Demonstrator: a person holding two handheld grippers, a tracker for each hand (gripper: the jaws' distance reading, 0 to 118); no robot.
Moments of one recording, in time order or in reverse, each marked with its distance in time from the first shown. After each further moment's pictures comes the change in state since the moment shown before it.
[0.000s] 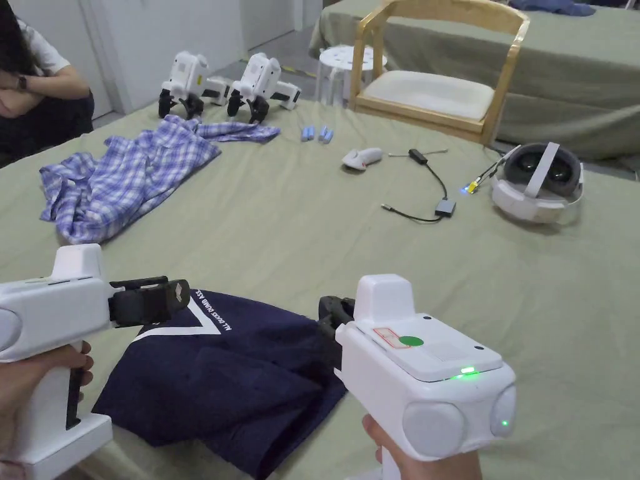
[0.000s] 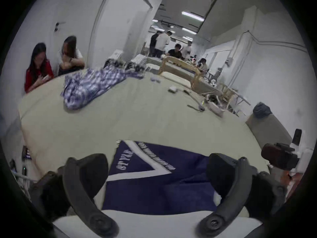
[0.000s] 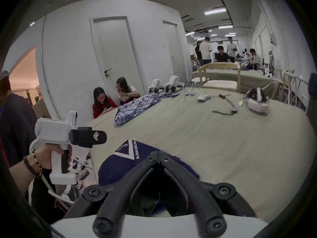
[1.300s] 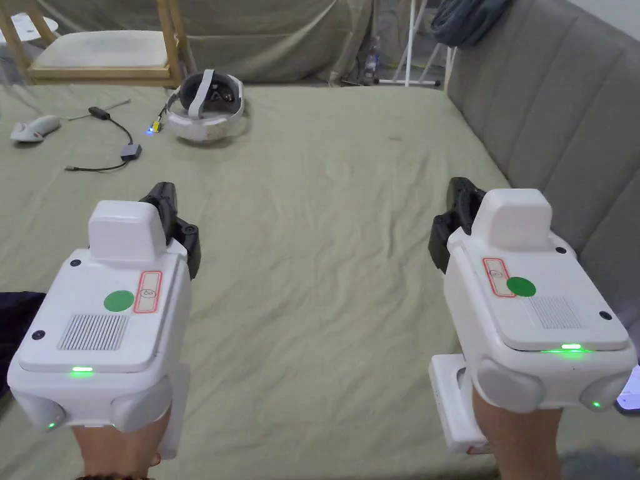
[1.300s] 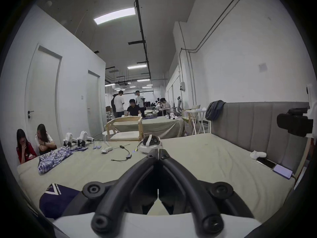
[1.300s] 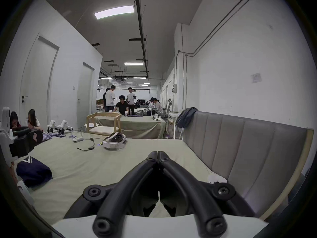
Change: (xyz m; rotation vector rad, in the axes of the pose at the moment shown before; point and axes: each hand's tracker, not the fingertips) left arm 0.497 -0.175 0.076 0.516 -0.133 -0.468; right arm 0.182 -0.100 0.399 0.442 -0.923 0.011
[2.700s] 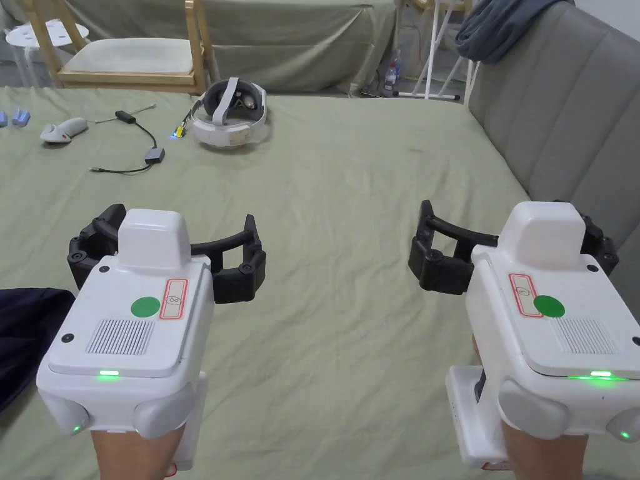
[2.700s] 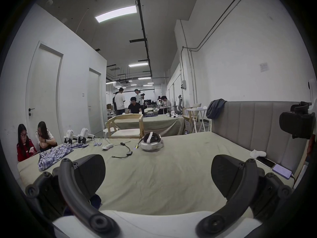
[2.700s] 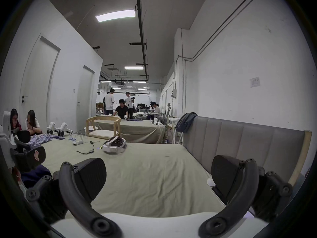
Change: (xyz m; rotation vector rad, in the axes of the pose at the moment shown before) left arm -0.002 -0.003 0.007 -0.021 0.004 0.016; right arm 0.001 0.007 0.008 0.045 -0.006 0.009
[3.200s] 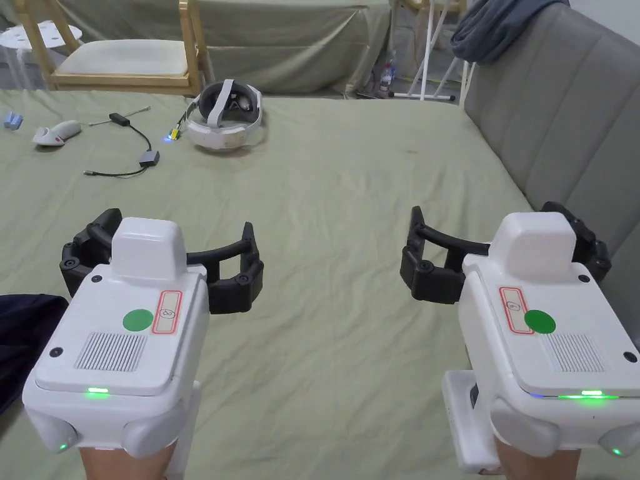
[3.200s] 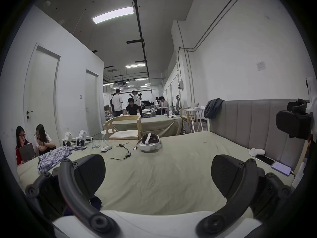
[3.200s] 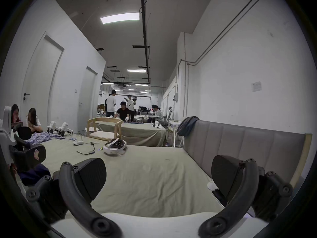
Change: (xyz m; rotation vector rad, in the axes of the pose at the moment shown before) left arm -0.002 -0.001 0.000 0.008 -0.024 -0.019; right arm -0.013 -0.002 0.002 0.036 0.007 0.021
